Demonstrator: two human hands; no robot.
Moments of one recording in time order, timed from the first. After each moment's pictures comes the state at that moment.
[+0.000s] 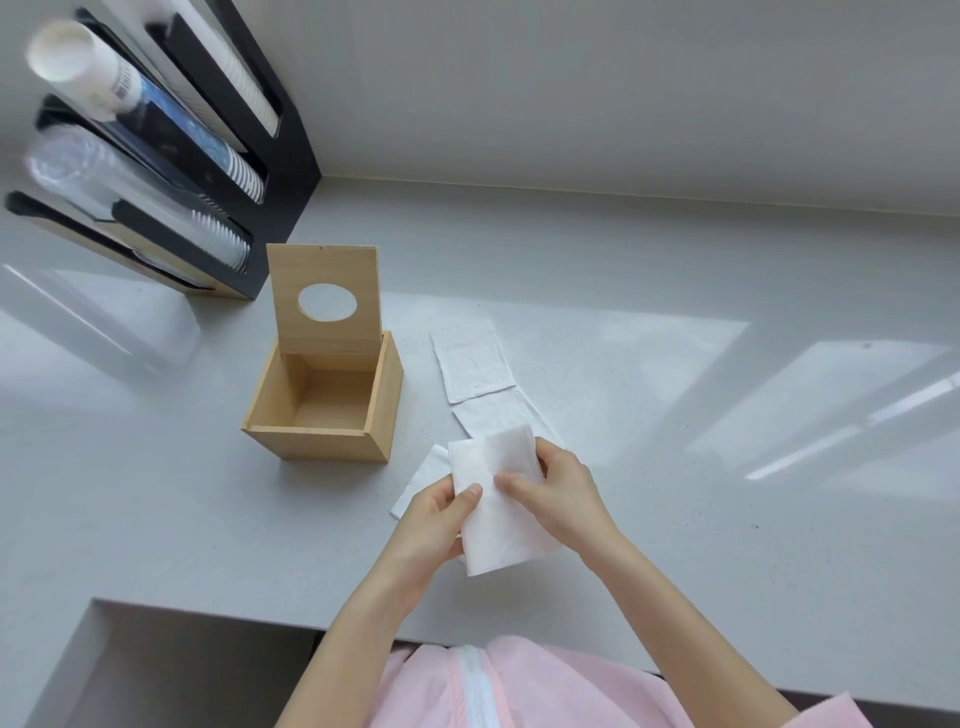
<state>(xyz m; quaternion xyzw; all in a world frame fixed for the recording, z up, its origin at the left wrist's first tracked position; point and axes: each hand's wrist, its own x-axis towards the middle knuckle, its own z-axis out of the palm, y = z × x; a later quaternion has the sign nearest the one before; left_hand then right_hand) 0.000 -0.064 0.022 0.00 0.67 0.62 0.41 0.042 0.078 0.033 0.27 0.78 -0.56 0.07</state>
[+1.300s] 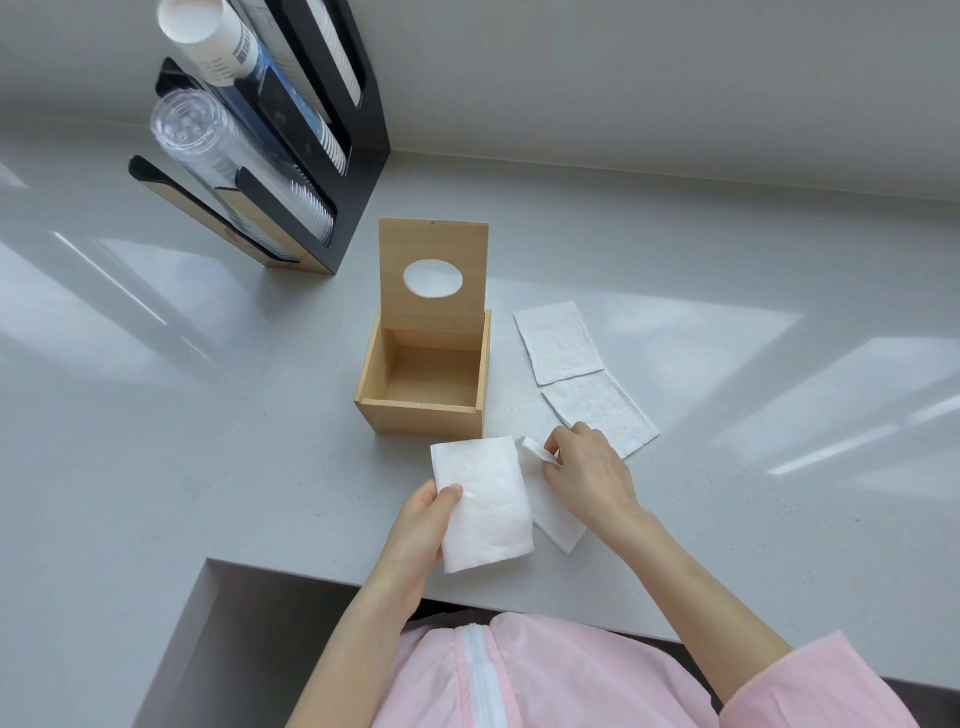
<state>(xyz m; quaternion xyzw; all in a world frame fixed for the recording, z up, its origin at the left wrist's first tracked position) -0.021 -0.157 0.022 -0.13 0.68 0.62 0.37 -0.002 0.015 0.009 0.21 0.95 -0.22 0.10</state>
